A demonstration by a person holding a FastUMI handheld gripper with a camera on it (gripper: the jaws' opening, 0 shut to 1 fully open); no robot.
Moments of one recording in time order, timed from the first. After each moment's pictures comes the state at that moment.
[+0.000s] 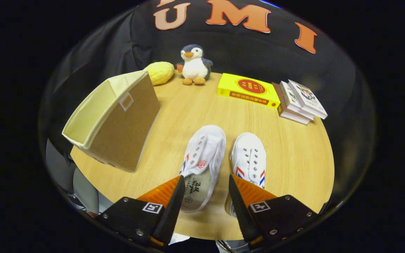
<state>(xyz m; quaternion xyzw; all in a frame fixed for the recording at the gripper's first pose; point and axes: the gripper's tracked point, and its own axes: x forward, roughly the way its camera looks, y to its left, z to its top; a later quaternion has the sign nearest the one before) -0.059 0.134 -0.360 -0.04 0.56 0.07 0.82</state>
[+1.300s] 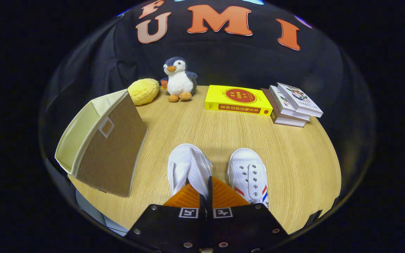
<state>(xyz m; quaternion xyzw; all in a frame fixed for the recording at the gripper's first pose) -0.004 0.138 -0.353 0.01 0.50 0.01 0.87</state>
